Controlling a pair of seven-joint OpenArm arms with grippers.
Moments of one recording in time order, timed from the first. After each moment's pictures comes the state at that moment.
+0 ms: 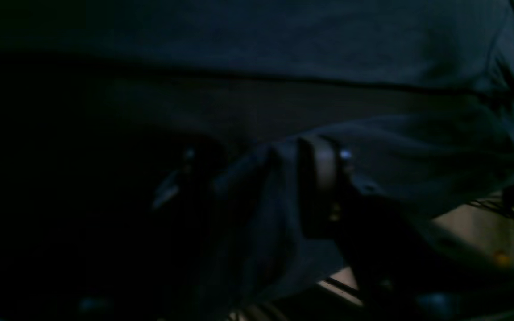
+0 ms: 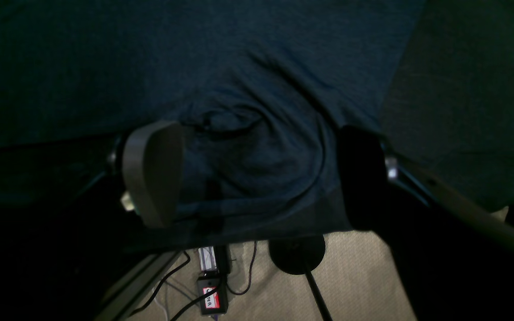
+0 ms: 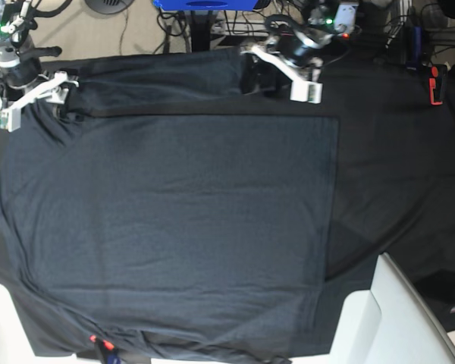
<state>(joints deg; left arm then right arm) 28.7 -7.6 6.3 78.0 -25.3 -16.9 7.6 -32.9 1.6 24.8 108.4 12.3 14.5 -35.9</state>
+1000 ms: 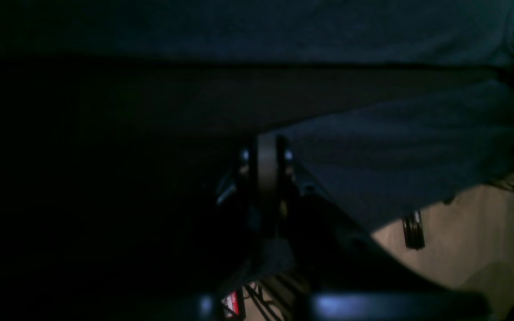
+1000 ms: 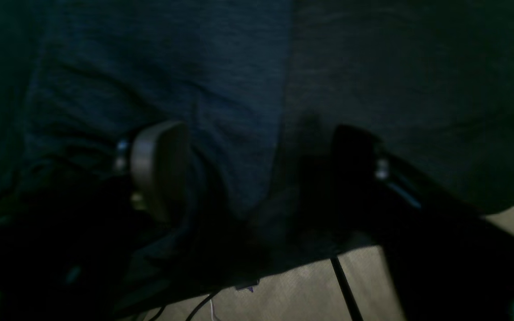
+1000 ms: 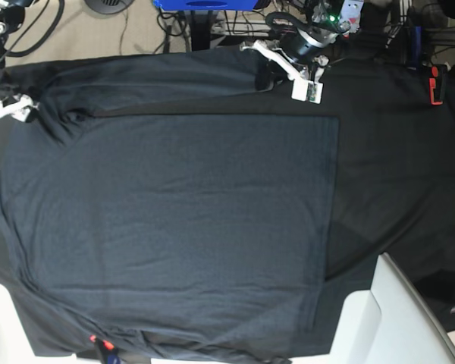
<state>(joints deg) 31.8 -9.8 6.2 87.6 -23.8 -12.4 13.2 -13.8 5.4 41.5 79.6 12.2 21.7 -42.3</state>
